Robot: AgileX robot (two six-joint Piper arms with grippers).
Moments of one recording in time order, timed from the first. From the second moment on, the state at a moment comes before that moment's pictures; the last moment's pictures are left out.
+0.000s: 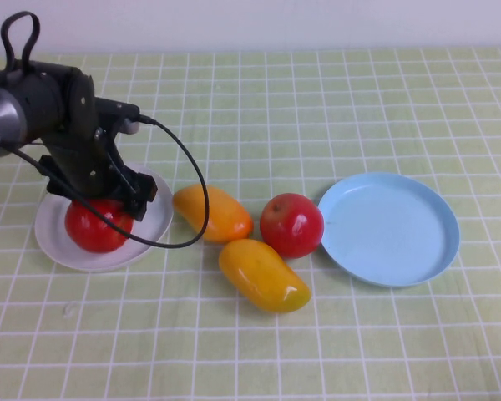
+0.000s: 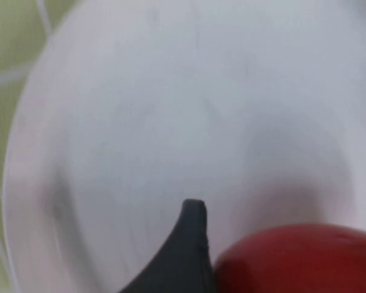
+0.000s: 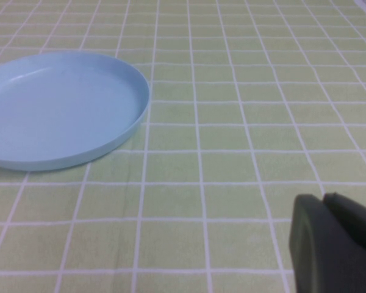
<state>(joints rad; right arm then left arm) 0.04 -0.01 0.03 -0.06 0.36 0.08 -0.25 1.99 -1.52 0.06 0.90 0.06</state>
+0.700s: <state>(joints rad) 0.04 -0.01 0.03 -0.06 0.36 0.08 -0.32 1.86 -1.52 0.22 0.68 0.00</state>
